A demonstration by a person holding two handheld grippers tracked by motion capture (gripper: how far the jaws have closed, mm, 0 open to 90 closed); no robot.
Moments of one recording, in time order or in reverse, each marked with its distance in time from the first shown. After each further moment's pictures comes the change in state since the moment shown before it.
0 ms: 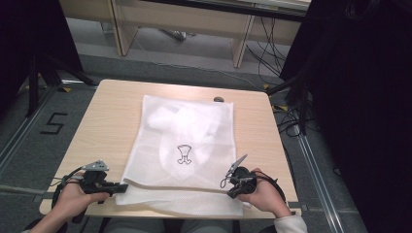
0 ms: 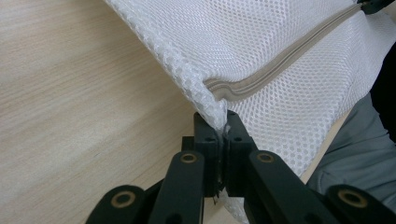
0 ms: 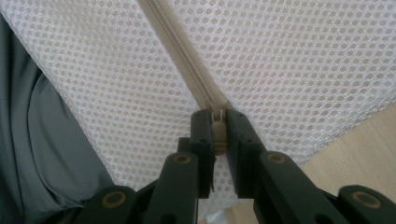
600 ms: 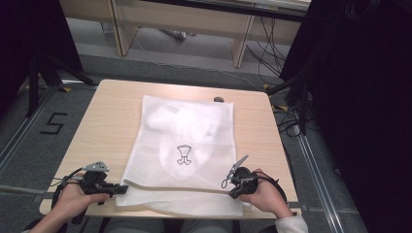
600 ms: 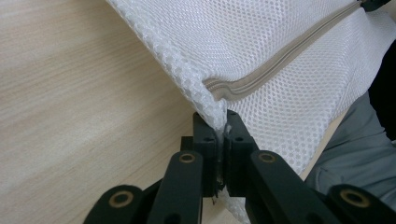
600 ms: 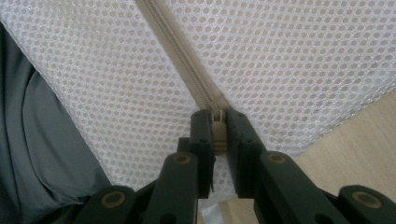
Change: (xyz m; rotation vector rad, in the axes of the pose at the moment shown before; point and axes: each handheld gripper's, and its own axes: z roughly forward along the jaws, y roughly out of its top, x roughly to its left) left arm 0.001 -0.002 0.001 0.017 -0.012 -0.010; right arm -0.002 -0.003 0.000 0.009 -0.006 0.007
